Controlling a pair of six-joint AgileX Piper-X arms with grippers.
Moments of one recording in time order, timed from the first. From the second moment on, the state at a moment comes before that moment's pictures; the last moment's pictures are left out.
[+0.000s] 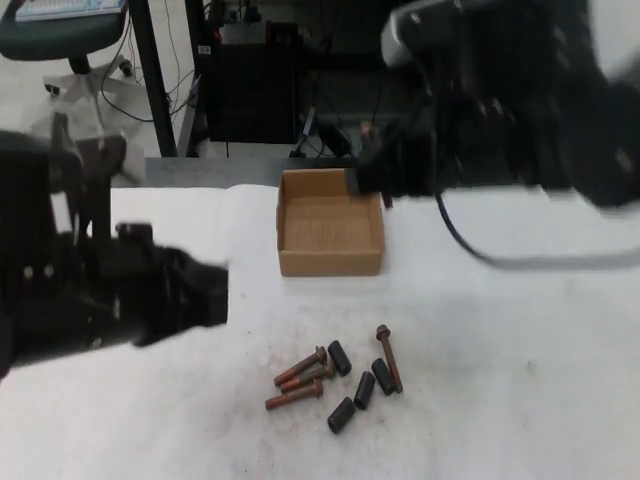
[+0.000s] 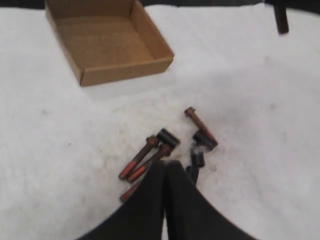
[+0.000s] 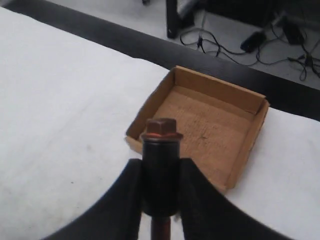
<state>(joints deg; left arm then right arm) -20.7 55.7 -34.6 22.4 19.7 -9.7 32.2 83.7 -65.2 21.6 0.0 4.3</state>
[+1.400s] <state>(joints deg) -20.7 55.6 -34.6 35.2 28.0 -5.4 25.0 126.9 -103.9 37.1 -0.8 4.0</state>
